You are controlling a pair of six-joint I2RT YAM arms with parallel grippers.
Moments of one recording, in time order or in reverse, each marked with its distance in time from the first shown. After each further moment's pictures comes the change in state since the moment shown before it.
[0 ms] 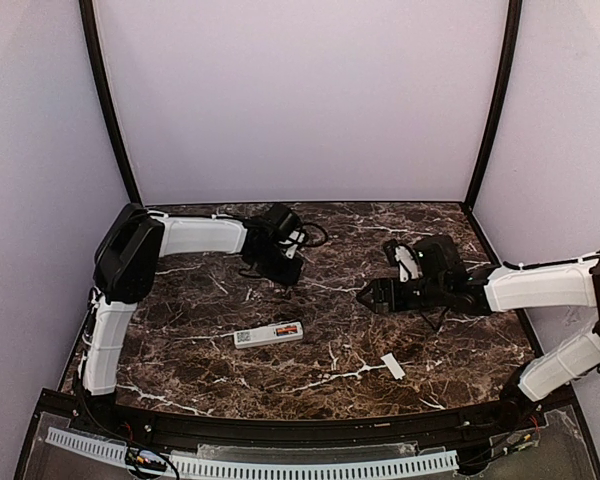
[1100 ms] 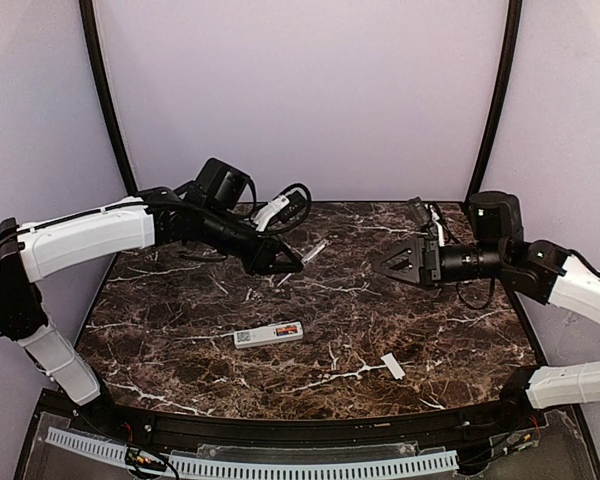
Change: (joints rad) left arm -0.070 -0.662 -0.346 0.020 0.499 0.225; right arm -0.001 -0.426 0.168 -0.322 -0.388 0.188
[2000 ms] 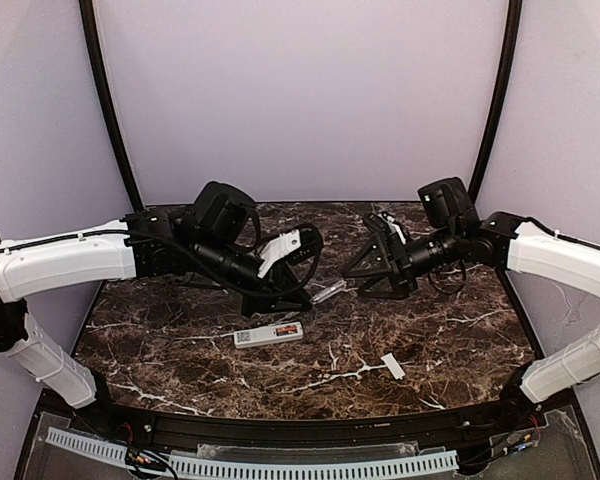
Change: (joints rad) left arm -0.201 -0.134 -0.126 0.030 -0.055 0.179; right arm 0.020 0.333 0.216 -0.138 -0.290 0.094
